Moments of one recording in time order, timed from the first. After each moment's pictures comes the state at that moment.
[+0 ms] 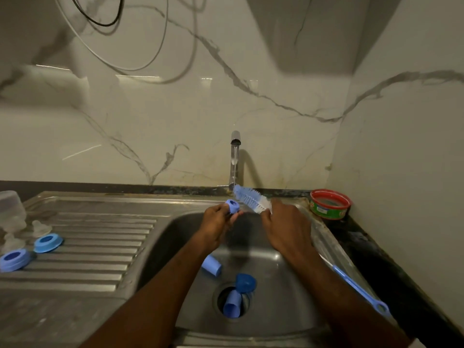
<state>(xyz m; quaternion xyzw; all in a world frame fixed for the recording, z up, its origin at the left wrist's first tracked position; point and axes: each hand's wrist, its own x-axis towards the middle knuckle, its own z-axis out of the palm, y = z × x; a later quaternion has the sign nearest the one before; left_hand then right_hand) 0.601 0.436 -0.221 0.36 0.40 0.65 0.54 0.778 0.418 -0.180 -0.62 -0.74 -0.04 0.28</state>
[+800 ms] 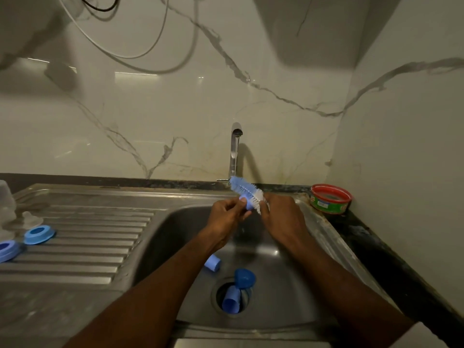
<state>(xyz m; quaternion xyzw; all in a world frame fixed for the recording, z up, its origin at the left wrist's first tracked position) 0.614 0.438 -0.234 0.45 0.37 0.62 0.52 0.770 0.429 -0.189 -0.57 -0.75 0.04 0.33</state>
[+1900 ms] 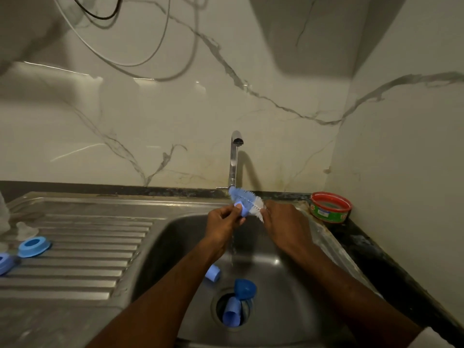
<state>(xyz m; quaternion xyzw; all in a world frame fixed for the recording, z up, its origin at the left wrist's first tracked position) 0.609 0.442 -0.237 0.45 0.42 0.63 0.47 0.776 0.436 -0.186 -0.59 -0.77 -0.05 0.26</state>
